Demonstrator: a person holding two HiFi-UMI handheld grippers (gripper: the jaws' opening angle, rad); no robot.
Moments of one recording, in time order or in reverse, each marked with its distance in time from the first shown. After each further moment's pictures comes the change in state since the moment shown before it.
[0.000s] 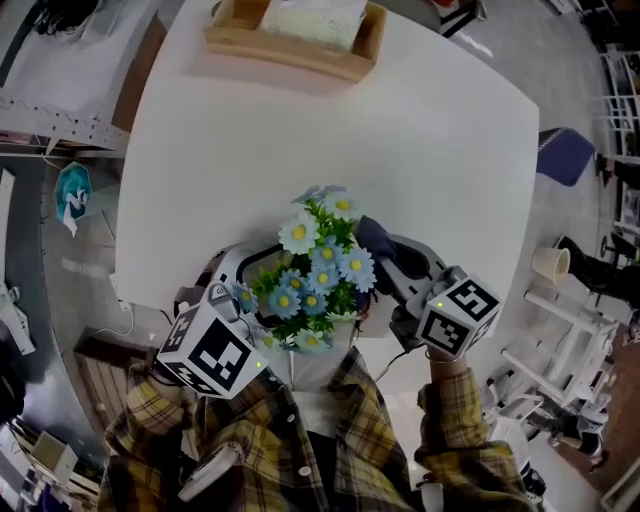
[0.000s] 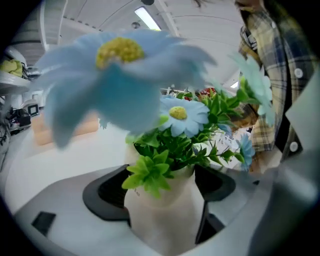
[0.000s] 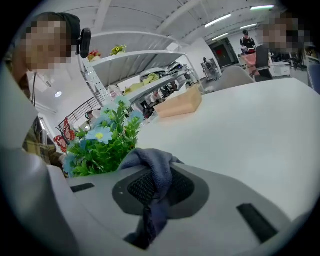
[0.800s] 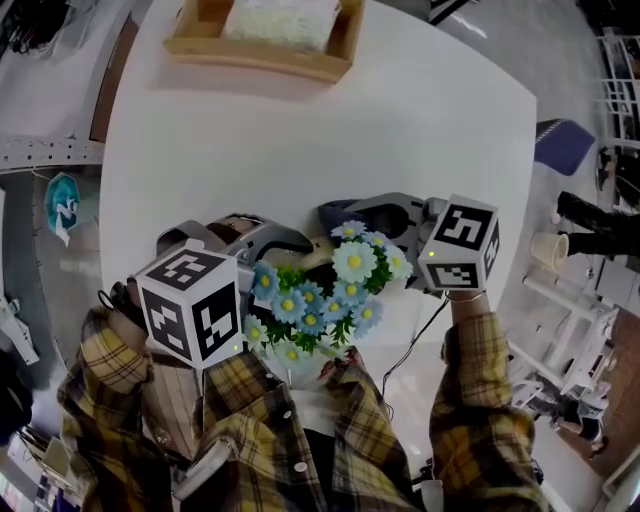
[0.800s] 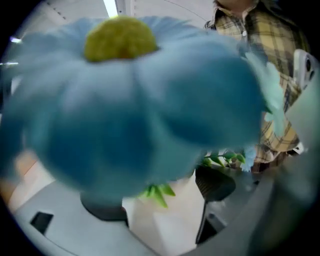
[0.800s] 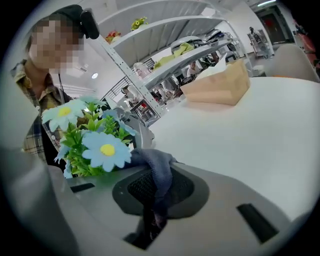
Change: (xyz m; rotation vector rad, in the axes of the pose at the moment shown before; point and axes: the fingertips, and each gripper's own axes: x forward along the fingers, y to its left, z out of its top) left arm 0.014 0.000 0.001 0.362 0.195 -0.578; right arm 0.052 0.004 0.022 -0.239 0.312 0.421
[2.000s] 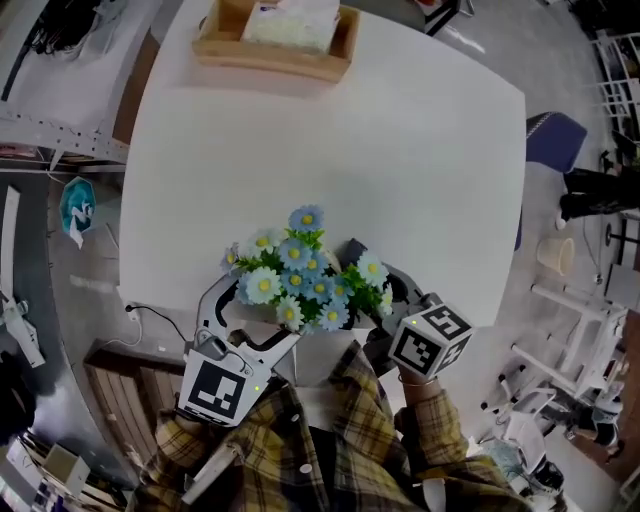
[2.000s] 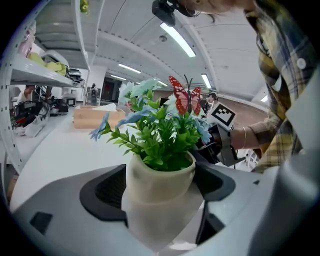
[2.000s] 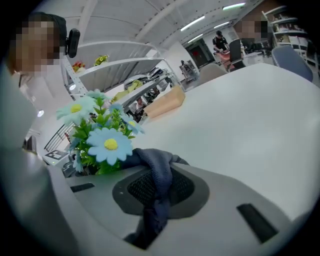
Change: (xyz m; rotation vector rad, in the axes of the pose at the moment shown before) left arm -0.028 -0.039 -0.002 -0.569 -0.349 0.887; right arm -0.030 0.056 -0.075 0.457 -0.417 -0.504
